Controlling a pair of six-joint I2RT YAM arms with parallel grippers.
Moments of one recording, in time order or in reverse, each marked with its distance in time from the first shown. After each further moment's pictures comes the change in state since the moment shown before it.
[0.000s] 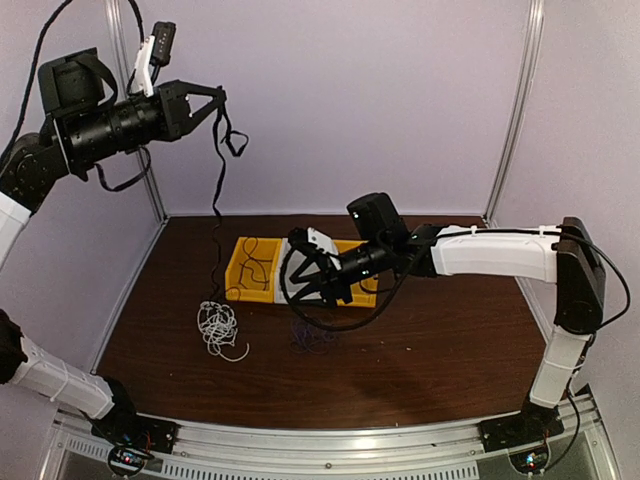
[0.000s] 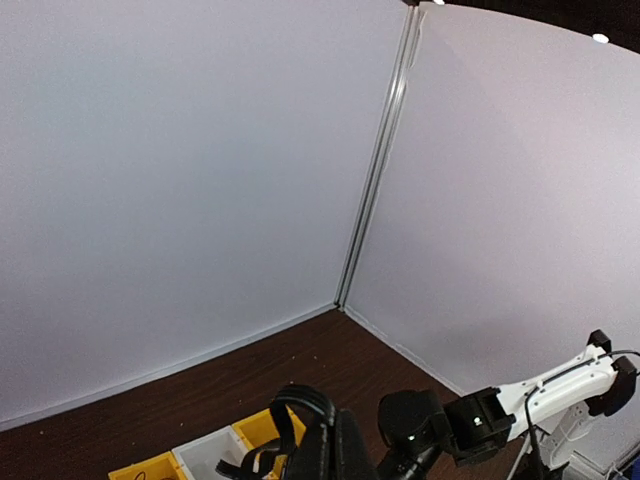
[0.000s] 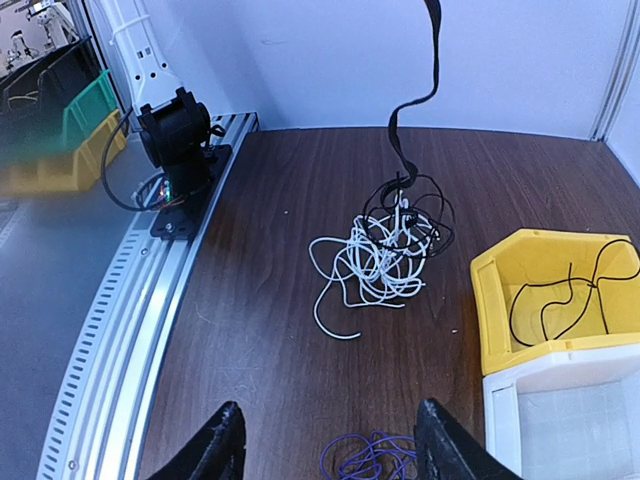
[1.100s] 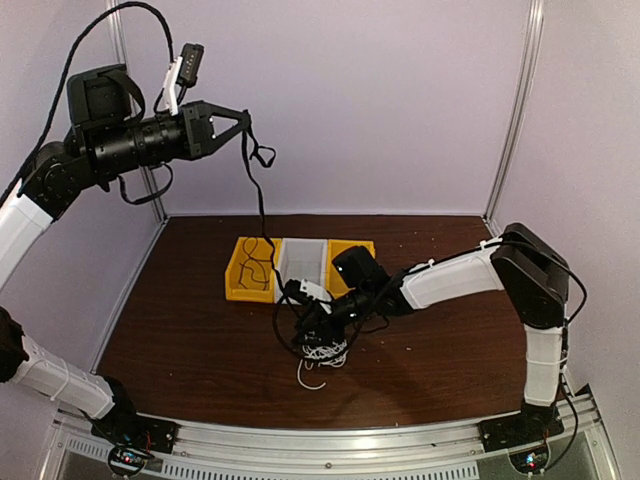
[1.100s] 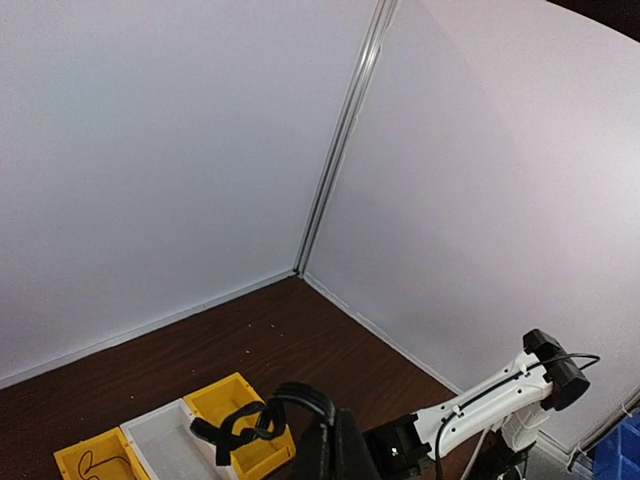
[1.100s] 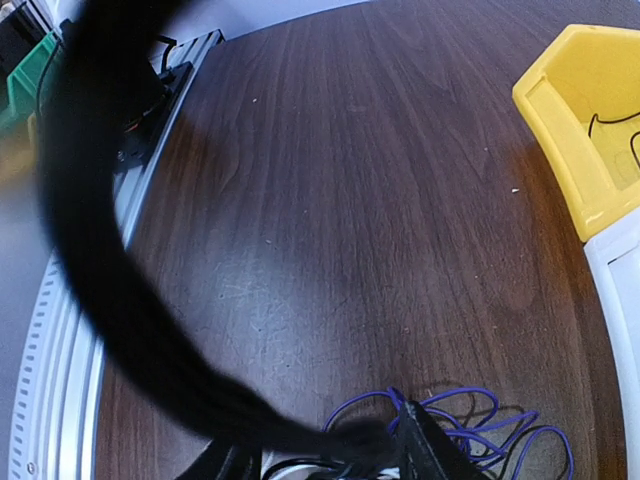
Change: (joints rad) left arm 0.000 0.031 -0.079 0.068 0.130 -0.080; right arm 0.037 0.208 -0.146 0.206 0.052 0.128
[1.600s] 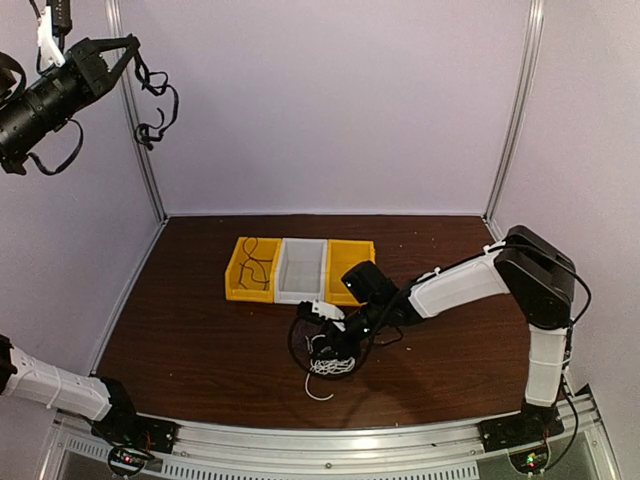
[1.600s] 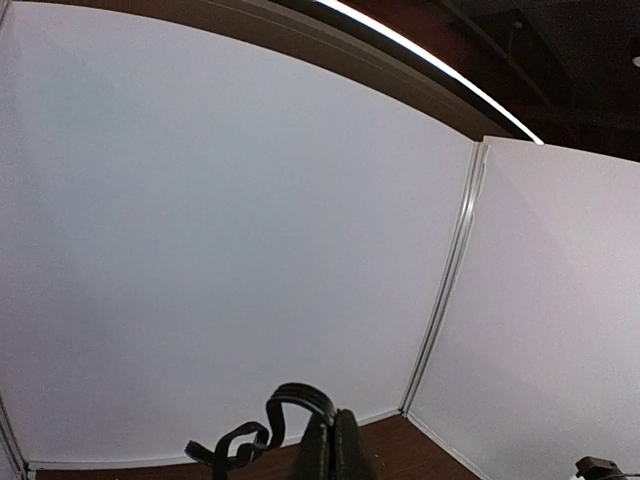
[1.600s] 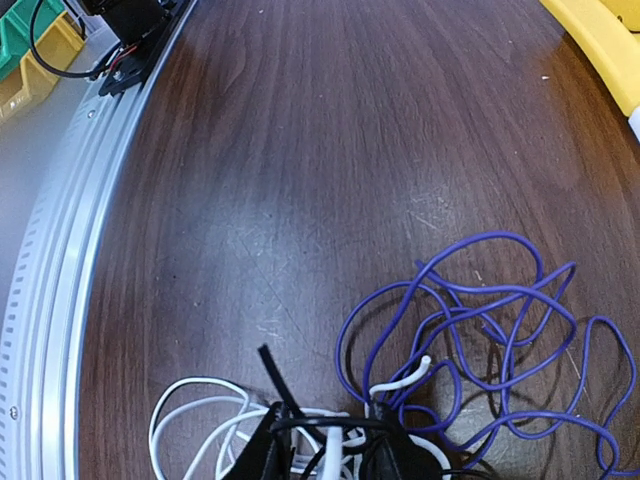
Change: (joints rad) left arm 0.000 -0.104 0.243 -0.034 -0.373 0.138; right arm -0.004 -0.034 -0.122 -0.061 0.022 -0.076
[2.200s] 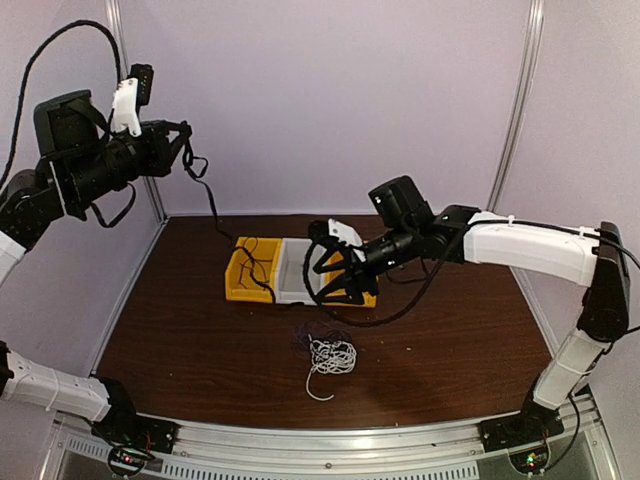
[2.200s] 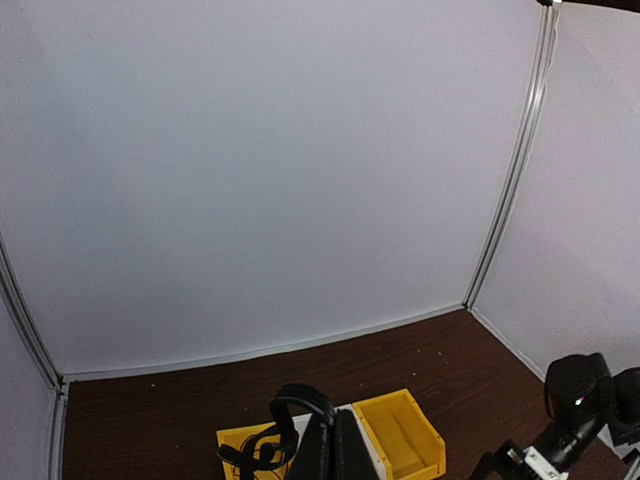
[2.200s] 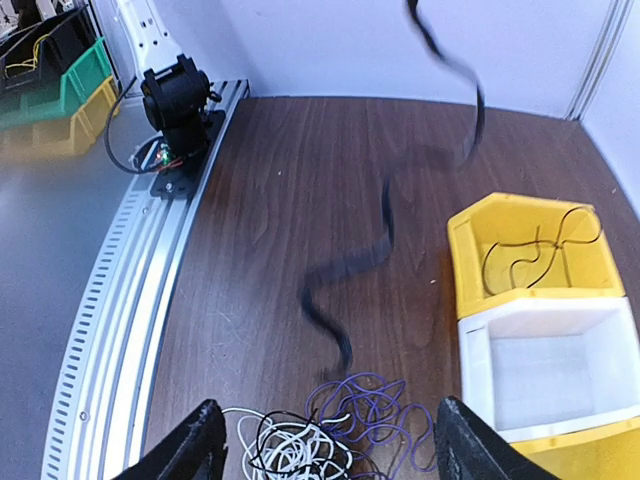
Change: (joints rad) left arm 0.000 -0.075 -0.368 0.019 -0.113 -0.002; right arm -0.050 -0.283 0.253 -0.379 -0.004 -0.160
